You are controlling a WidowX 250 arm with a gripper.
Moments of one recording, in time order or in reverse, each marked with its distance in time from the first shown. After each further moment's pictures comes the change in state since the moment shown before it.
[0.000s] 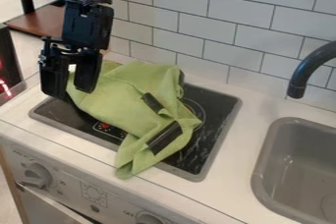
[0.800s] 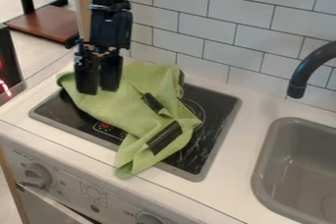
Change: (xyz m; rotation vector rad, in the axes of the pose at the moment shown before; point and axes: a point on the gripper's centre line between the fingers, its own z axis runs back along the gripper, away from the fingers) arm 0.007 0.060 -0.004 -0.039 -0.147 0.043
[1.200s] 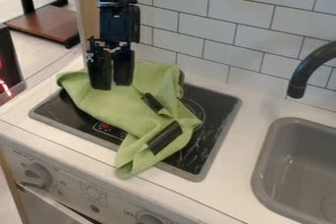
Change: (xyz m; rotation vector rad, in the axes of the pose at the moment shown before) arm 0.011 0.011 0.009 0.054 -0.065 -0.067
